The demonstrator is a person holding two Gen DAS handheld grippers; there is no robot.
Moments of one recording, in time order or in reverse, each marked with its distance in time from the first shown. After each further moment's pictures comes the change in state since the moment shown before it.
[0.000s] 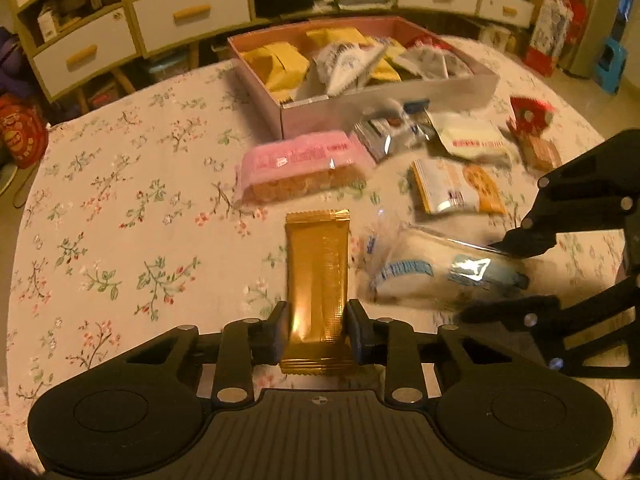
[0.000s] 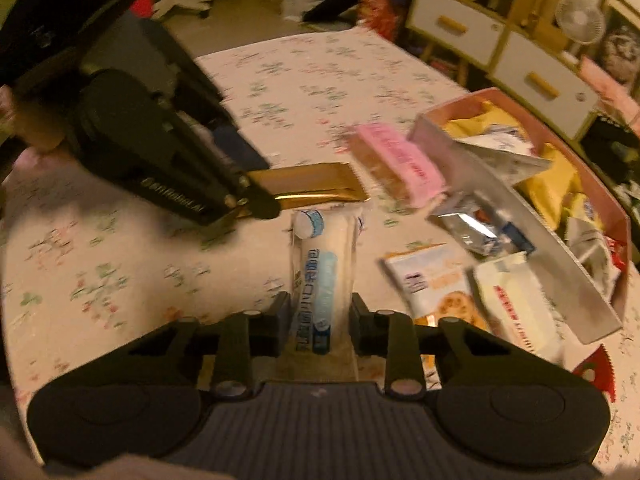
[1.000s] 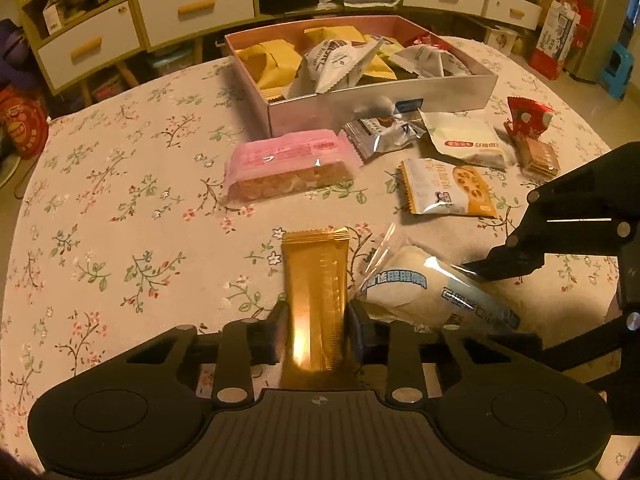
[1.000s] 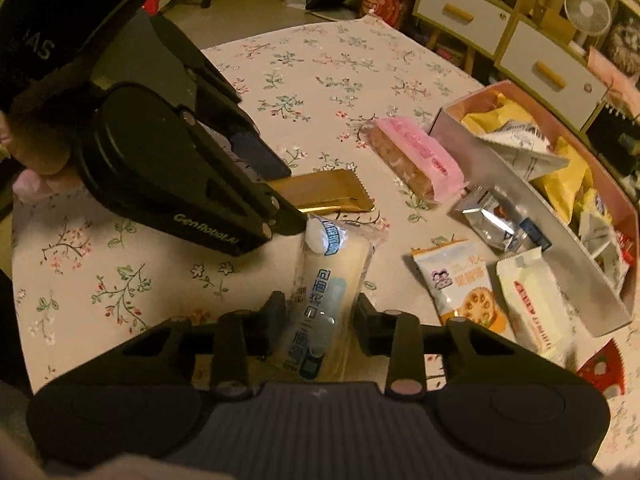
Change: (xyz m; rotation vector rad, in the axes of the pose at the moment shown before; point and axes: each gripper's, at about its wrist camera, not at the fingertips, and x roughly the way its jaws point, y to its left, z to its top) left arm 0.002 -0.013 0.003 -0.038 -0.004 0.016; right arm 0.003 0.010 0.009 0.019 0.022 -0.023
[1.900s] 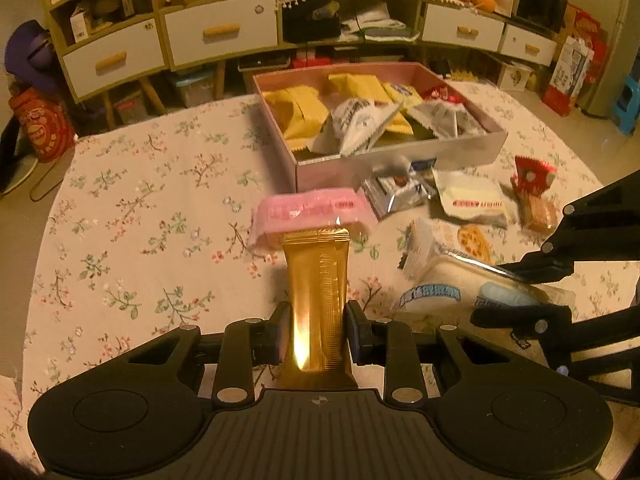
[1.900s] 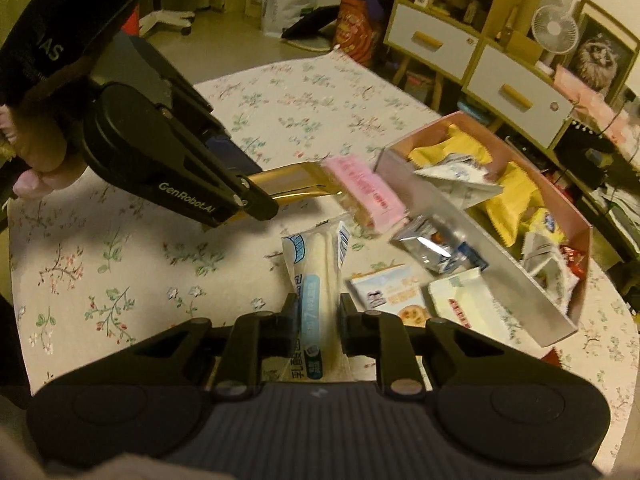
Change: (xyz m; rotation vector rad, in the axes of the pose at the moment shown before) left arm -0.028 0.009 0.021 -0.067 -0.085 0.022; right arm -0.037 -0.025 0.001 0.047 -0.091 -0.067
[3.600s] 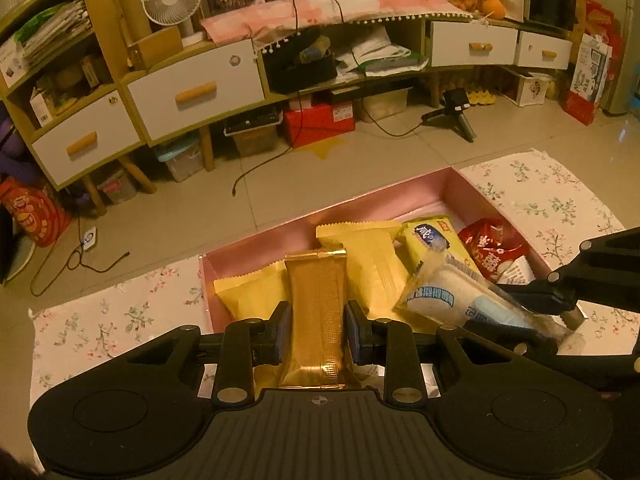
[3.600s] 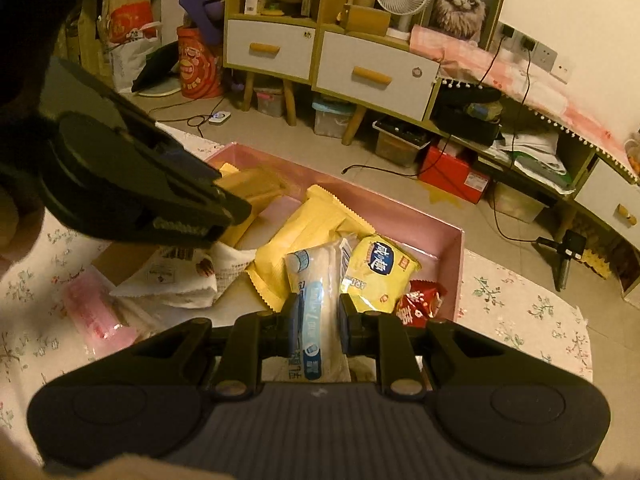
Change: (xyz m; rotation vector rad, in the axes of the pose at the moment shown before) left arm 0.105 -0.030 0.183 0.106 -0.050 0.082; right arm 0.053 -0.151 0.034 0.312 -0.057 -0.212
